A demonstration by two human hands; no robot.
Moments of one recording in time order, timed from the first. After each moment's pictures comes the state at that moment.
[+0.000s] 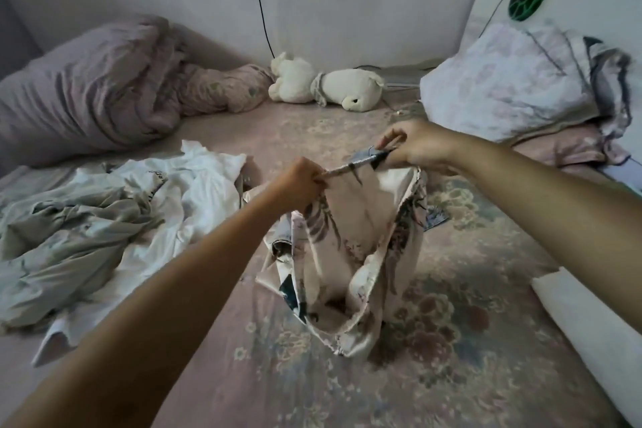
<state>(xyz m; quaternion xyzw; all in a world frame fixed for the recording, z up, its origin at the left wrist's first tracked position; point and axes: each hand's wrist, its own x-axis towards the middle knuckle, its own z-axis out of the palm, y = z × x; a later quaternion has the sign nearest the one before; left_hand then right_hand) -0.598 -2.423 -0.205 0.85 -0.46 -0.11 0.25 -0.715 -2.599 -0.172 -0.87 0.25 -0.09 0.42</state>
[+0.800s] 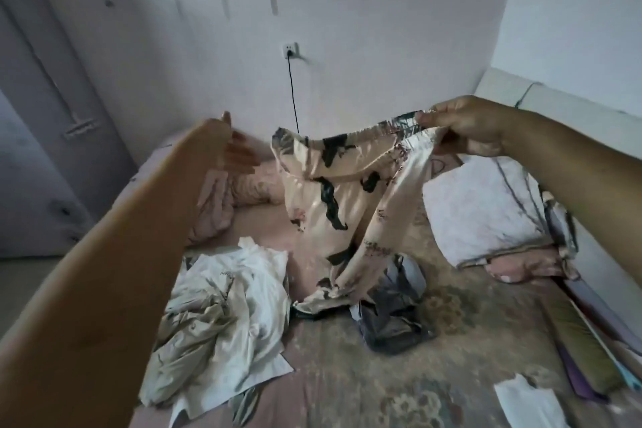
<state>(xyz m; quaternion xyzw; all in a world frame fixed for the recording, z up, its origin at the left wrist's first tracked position) -0.518 -2.320 0.314 0.80 -0.15 -0.19 0.54 -0.760 -2.579 0.322 -0.74 0.22 -0.15 0.62</state>
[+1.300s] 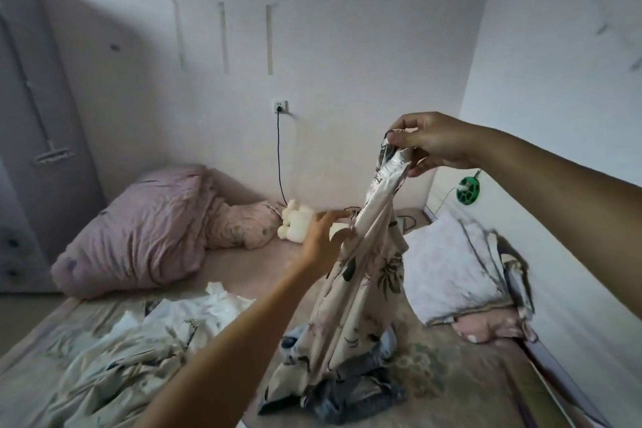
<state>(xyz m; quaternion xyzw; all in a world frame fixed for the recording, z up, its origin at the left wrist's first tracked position) -0.638 -2.405 0.219 0.72 -0.45 0.01 0.53 -0.773 -2.539 0.411 -0.86 0.16 -0.15 0.46</state>
